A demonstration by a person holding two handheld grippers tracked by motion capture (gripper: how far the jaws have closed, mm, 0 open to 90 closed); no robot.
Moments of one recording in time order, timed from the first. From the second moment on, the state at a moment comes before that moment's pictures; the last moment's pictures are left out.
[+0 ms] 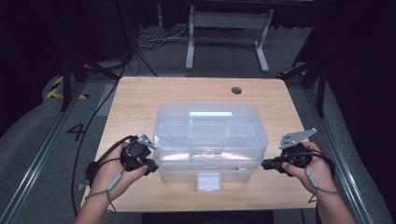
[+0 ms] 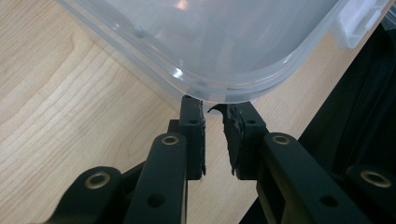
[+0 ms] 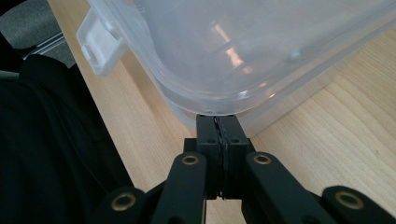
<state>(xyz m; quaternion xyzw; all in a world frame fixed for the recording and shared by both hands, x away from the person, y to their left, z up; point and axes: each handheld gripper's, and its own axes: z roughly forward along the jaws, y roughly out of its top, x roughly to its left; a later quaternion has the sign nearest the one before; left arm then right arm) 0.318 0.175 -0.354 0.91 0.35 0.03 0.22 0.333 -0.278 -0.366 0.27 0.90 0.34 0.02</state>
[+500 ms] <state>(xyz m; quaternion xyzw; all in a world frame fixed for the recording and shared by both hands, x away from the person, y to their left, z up) 0.319 0.178 -0.354 0.91 0.35 0.02 0.21 0.334 -0.277 -0.369 0.27 0.91 0.33 0.00</state>
